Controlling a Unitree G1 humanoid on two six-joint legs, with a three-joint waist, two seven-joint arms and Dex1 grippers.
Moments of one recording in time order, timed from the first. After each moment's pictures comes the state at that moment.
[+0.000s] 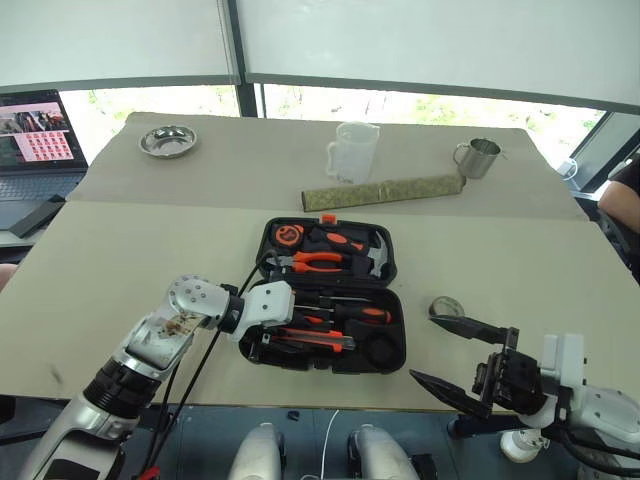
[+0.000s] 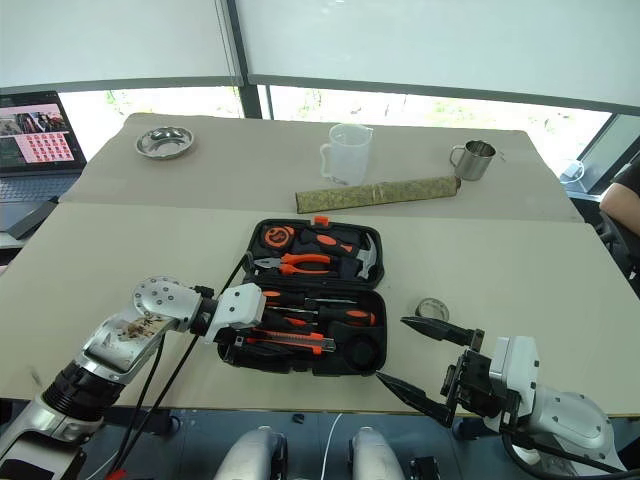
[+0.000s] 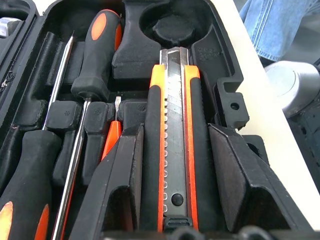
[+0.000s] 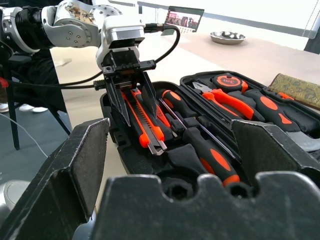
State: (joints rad) left arm -0.40 0.71 -0.34 -0.19 -0.19 0.32 -1.27; right arm 0.39 -0.61 -0.25 -0.57 0.64 0.03 1.03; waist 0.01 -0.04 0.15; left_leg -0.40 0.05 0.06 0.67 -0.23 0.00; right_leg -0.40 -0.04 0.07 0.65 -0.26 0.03
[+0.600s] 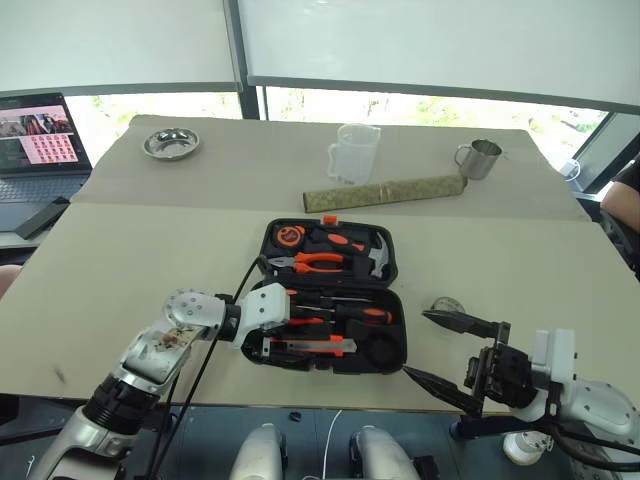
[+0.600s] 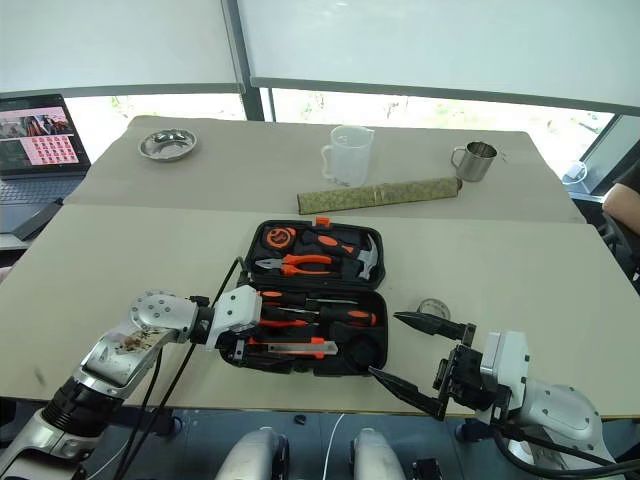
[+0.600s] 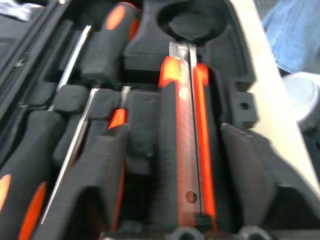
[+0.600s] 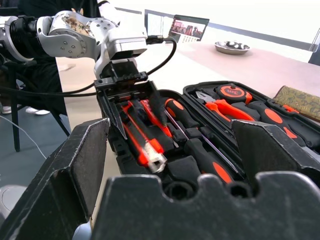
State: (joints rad) left arm -0.31 0.65 -0.27 -0.18 -0.22 0.28 -1.19; right arm 0.34 -0.60 -0.21 -0.55 0.62 0.02 1.03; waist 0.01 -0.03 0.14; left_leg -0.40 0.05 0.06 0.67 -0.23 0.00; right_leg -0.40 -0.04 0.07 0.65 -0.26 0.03
